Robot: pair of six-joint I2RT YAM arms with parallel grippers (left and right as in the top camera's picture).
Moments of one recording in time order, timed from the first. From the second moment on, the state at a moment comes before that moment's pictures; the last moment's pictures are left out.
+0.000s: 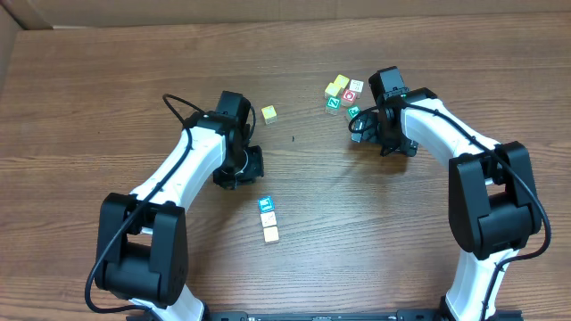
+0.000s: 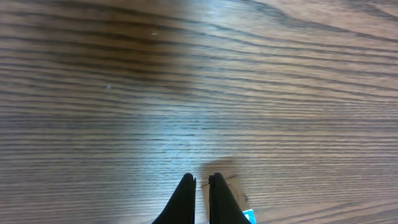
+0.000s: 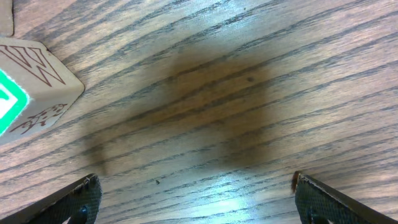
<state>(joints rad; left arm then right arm) -0.25 1.80 1.20 -0.91 0.14 -0.36 0.27 2.05 1.40 -0.72 0.06 0.56</state>
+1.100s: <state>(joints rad) -0.34 1.90 1.20 -0.91 0.15 -0.45 0.27 2.05 1.40 -0.72 0.06 0.56</state>
